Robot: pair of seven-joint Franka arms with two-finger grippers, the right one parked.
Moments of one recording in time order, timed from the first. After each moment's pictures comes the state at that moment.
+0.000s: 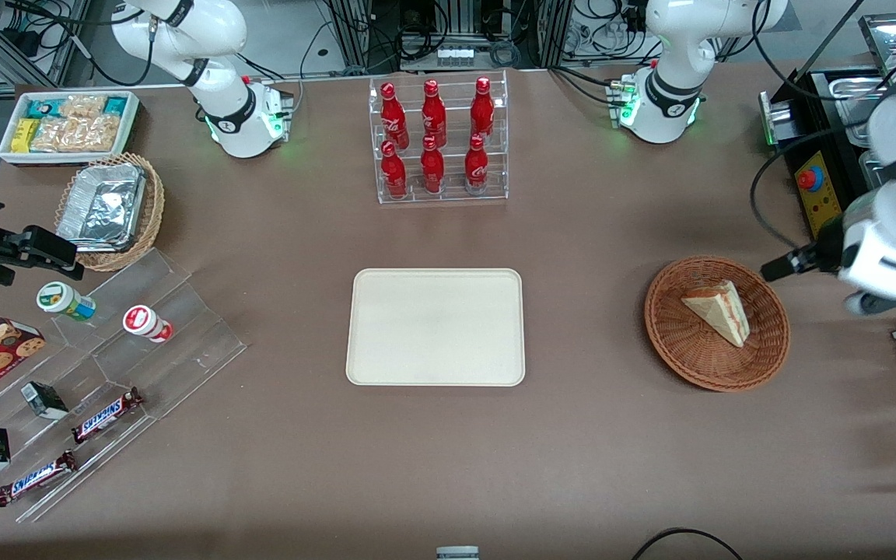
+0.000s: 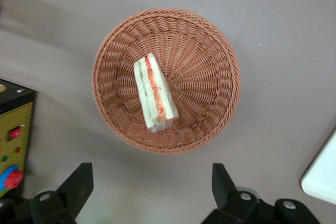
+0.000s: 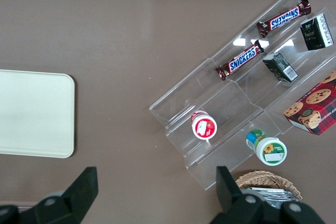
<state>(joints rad) 0.02 0.12 -0.02 -1.81 0.01 1.78 -0.36</state>
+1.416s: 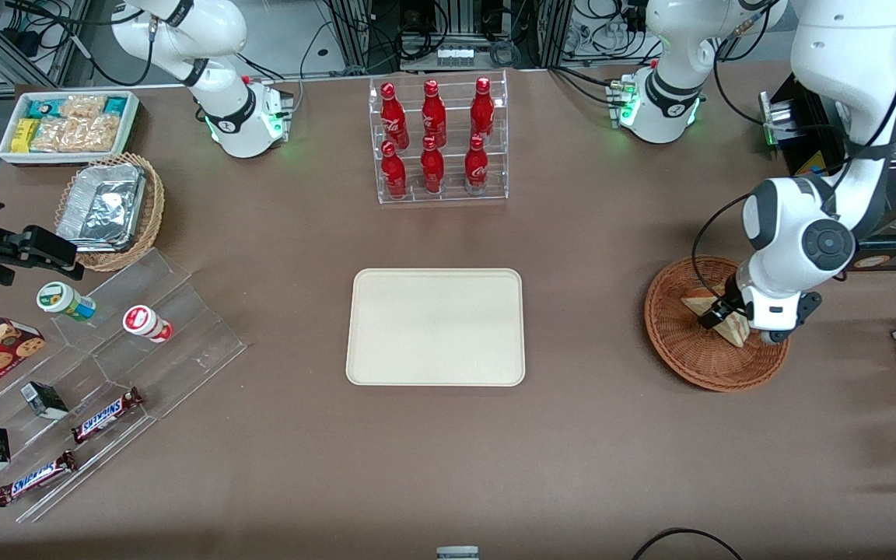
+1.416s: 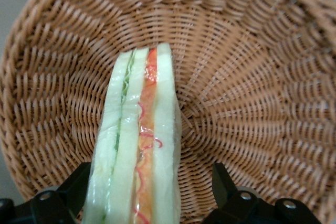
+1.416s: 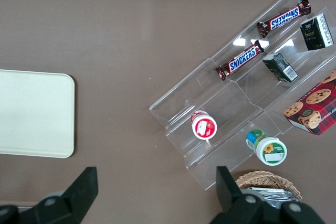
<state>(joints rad) 0.03 0.30 -0.01 -2.24 0.05 2.46 -0.73</state>
